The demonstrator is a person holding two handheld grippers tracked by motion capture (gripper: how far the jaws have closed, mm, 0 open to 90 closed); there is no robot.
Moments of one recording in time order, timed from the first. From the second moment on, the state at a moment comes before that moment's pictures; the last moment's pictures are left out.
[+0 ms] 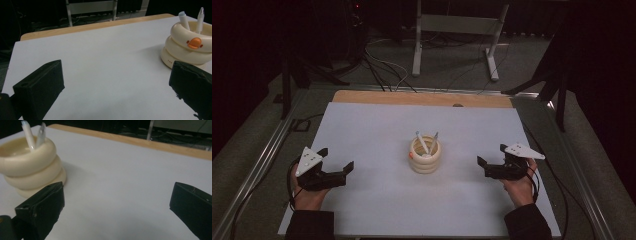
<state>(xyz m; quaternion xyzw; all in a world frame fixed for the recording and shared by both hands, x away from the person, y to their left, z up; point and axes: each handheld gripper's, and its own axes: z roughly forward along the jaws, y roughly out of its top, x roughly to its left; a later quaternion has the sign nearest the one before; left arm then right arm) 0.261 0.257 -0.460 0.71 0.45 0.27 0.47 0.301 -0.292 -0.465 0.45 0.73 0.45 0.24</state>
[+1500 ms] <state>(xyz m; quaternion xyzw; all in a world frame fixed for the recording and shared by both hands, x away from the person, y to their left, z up) 0.256 0.247 -0.475 0.70 0.44 0.29 0.48 0.263 -0.314 -0.489 0.45 0.69 0.49 0.29</state>
